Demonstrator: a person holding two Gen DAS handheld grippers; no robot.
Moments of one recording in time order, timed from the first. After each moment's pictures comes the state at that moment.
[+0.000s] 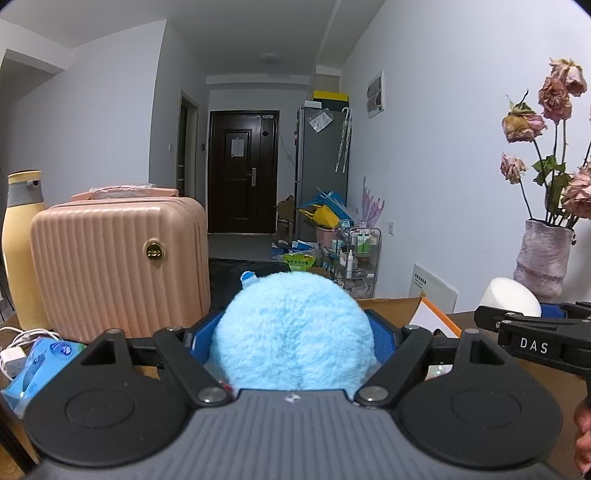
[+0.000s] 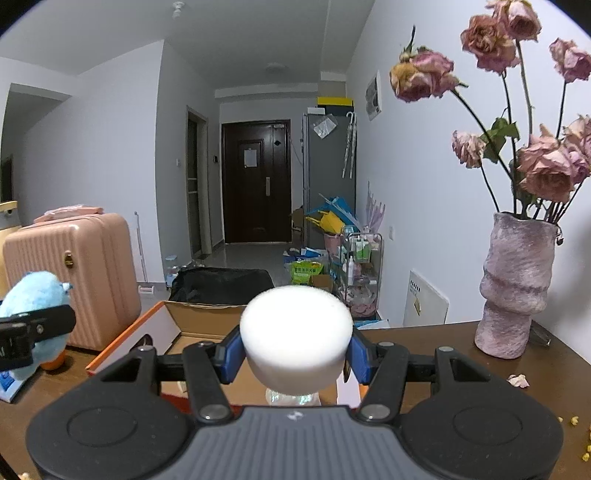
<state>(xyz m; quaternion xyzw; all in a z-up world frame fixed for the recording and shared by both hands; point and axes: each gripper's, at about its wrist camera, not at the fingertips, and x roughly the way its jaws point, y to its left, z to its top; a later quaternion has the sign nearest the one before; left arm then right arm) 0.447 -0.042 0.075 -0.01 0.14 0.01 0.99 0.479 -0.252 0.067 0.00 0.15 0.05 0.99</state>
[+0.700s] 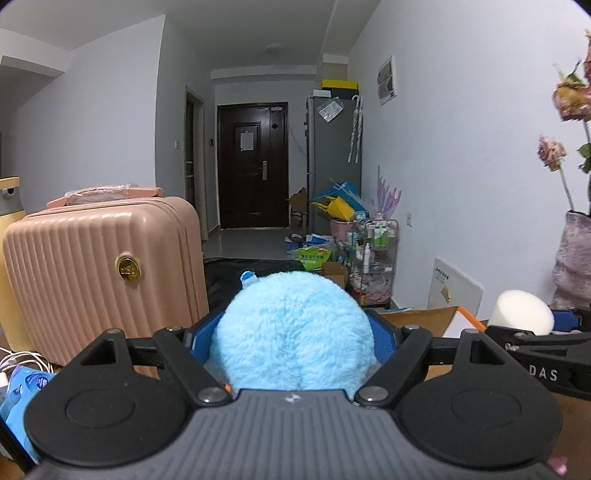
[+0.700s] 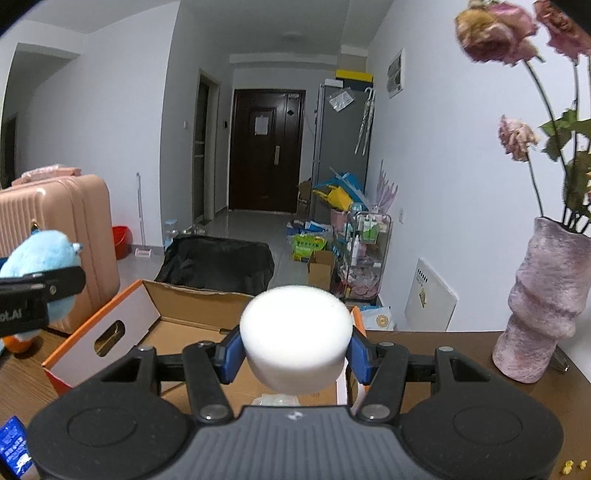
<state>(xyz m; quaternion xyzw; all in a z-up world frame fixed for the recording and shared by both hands) 0.536 -0.047 0.064 0.01 0.16 0.04 0.99 0.564 -0.238 0.060 -0.04 0.20 0.06 0.98</state>
